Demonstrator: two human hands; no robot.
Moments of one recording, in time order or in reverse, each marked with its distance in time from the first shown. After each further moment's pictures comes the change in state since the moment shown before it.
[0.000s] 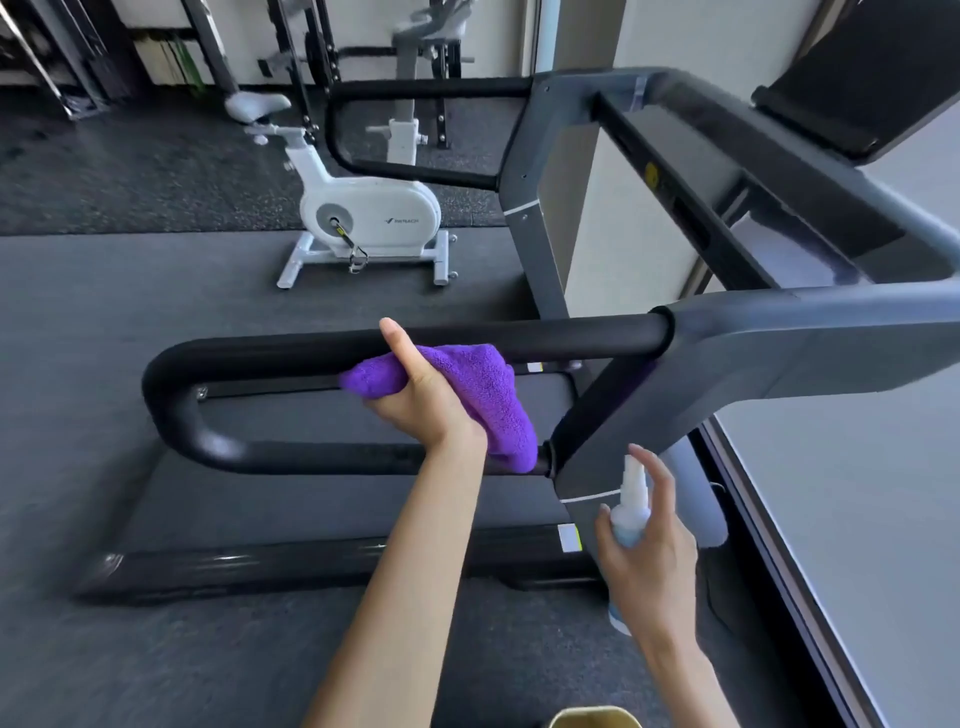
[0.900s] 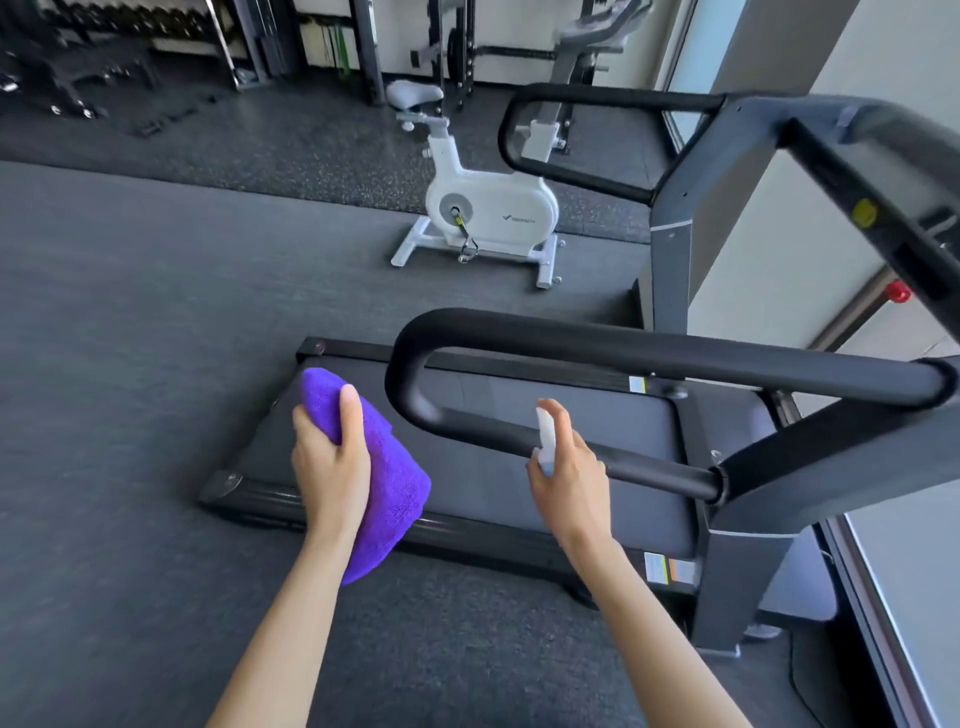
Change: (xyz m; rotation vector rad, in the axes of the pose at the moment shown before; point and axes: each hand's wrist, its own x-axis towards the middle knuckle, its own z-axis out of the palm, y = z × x) left_hand 0.133 0.155 -0.217 0.792 -0.040 0.555; right_hand -0.028 -0.122 0.195 -0.254 -0.362 -0.317
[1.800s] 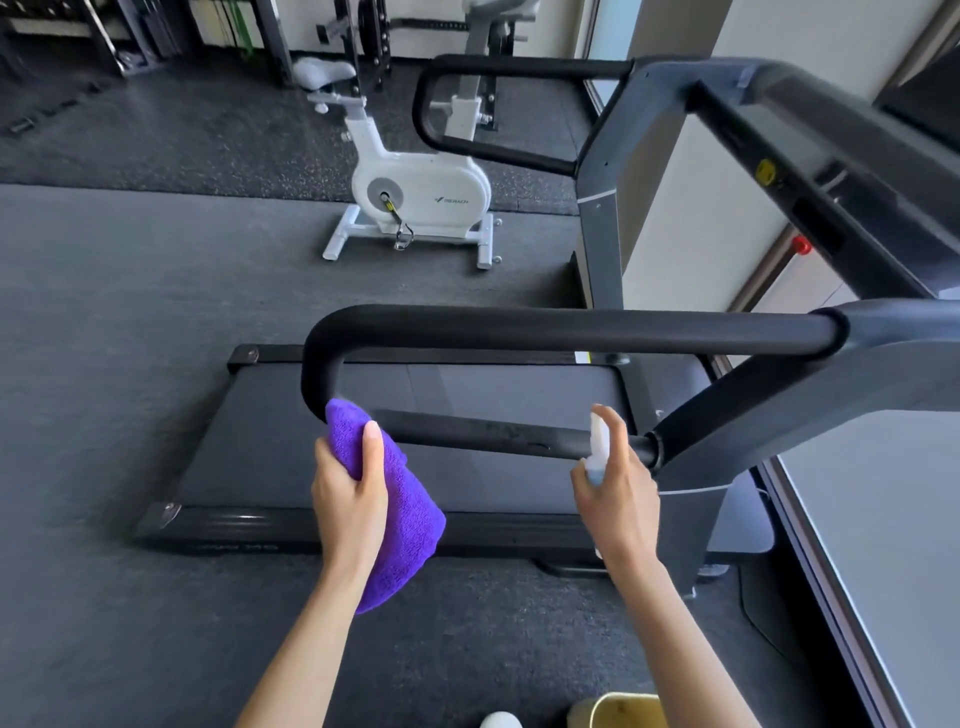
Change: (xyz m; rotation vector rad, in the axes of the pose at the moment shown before) left_hand -0.044 -0.017 0.053 0.037 -0.233 -0.011; right_hand -0.022 0.086 -0.044 -0.042 0.201 0.220
